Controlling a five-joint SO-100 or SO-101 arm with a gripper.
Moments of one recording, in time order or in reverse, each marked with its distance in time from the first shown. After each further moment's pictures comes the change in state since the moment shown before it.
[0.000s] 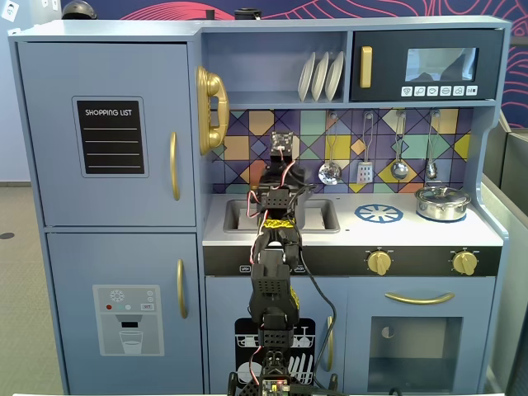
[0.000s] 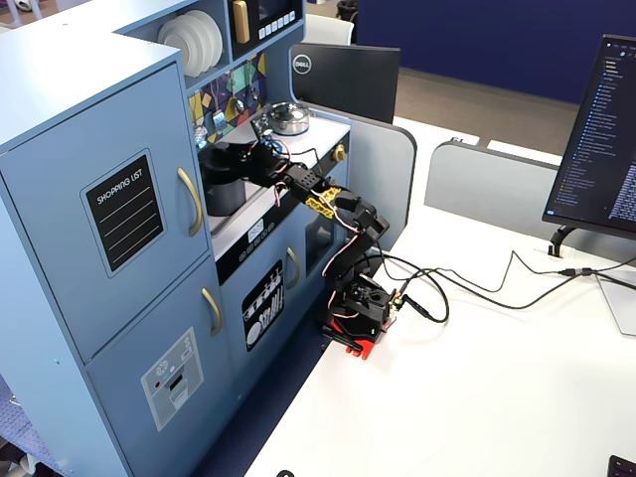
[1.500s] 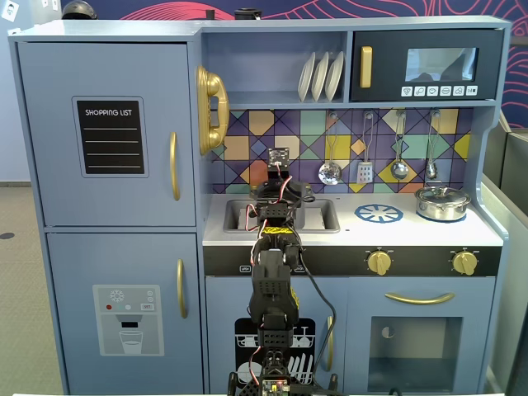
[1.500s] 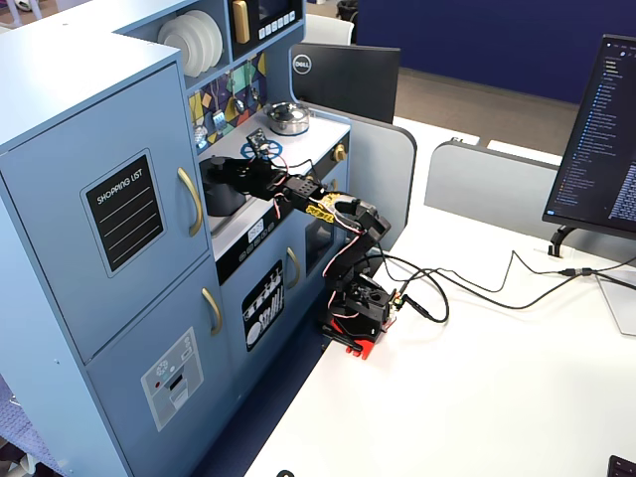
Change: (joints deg) arm -0.9 1.4 10.5 -5.8 -1.6
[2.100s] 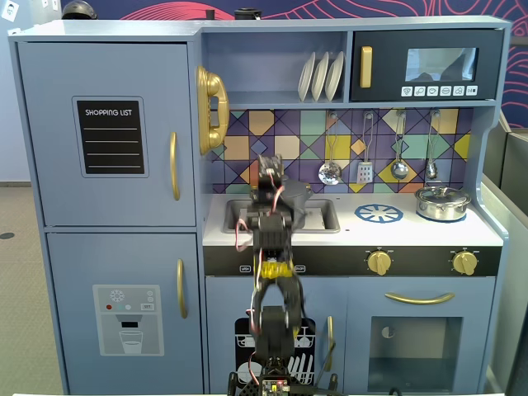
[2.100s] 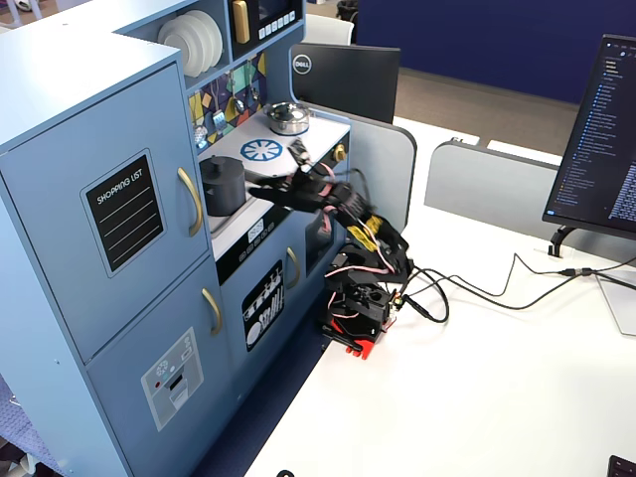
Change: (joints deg) arm -4.2 42.6 8.3 43.9 2.6
